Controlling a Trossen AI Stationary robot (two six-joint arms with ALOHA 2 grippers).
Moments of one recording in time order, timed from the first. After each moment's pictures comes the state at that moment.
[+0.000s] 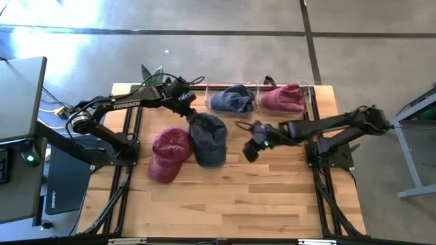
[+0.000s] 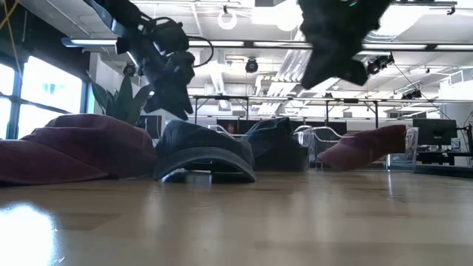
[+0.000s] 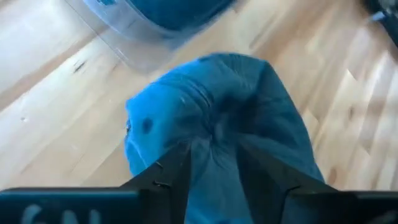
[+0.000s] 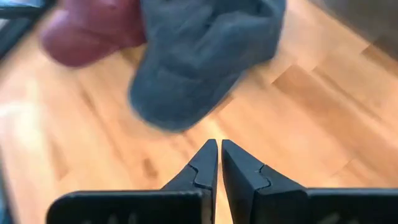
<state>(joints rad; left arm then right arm) 0.56 1.43 0.98 -0.46 0.32 -0.32 0.08 1.32 0.94 -0.47 0.17 0.83</state>
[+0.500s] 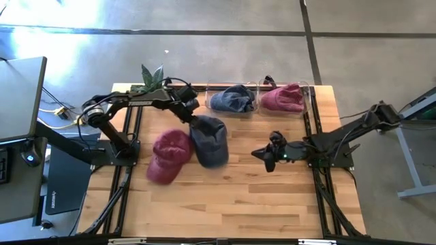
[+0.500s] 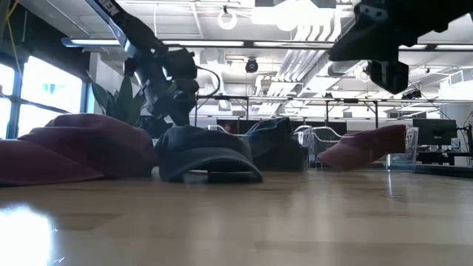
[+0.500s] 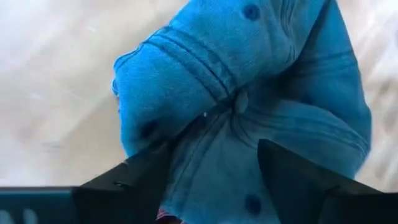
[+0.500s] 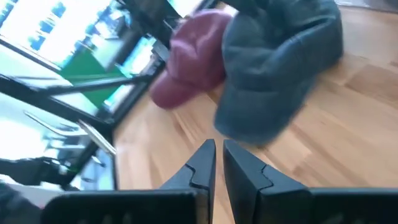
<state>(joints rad) 0.55 1.61 0.98 -0.50 0.40 -0.37 0.34 1.02 0.50 0.10 0.41 1.02</state>
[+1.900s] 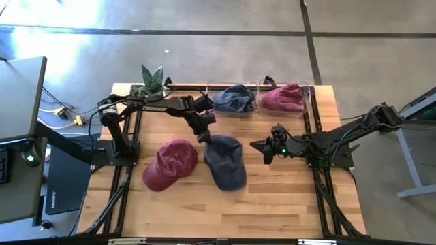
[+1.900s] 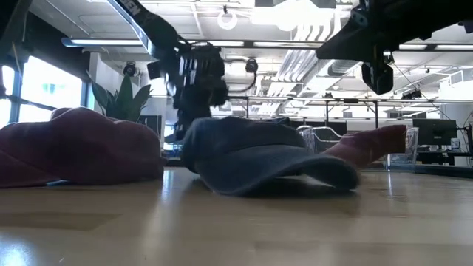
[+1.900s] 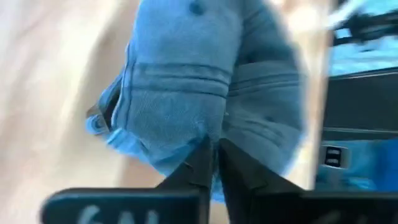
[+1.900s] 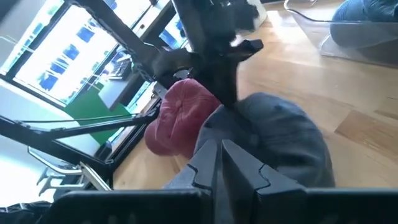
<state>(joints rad) 0.37 1.75 1.13 -0.44 0.71 -0.22 0.27 1.02 0.46 0.26 0.48 0.96</state>
